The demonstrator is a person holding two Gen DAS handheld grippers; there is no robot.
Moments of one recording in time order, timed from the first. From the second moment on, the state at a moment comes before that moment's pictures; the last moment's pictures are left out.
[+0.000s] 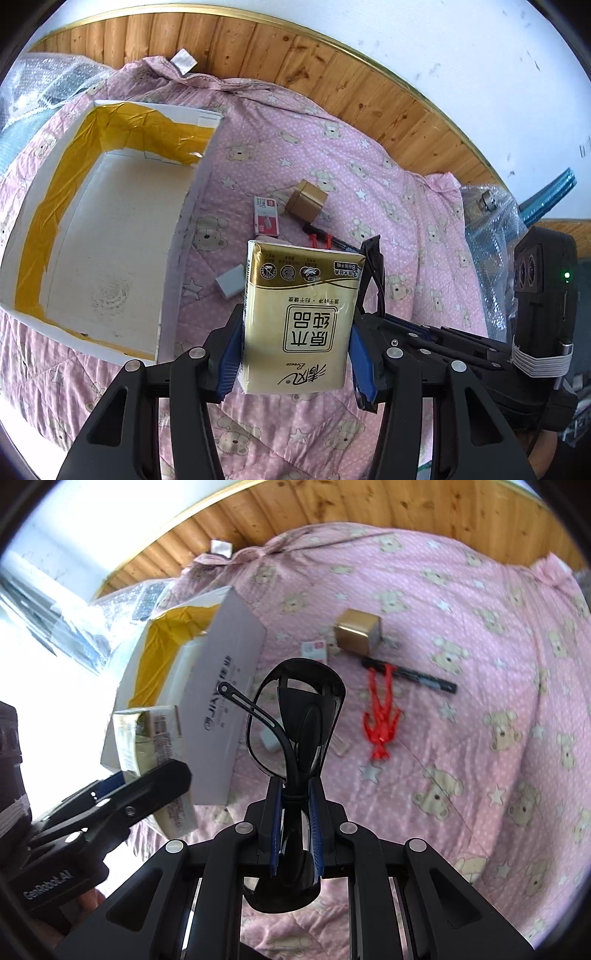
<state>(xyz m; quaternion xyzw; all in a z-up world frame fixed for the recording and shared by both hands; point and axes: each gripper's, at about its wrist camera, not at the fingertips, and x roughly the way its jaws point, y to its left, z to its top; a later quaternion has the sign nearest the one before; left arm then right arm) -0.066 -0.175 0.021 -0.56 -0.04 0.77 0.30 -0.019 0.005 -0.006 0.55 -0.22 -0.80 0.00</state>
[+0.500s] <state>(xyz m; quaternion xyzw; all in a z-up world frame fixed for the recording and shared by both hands) -0.100 -0.255 0.035 -0.53 -0.12 0.80 0.26 -0.075 -0.072 0.027 0.55 -0.15 -0.82 0.06</state>
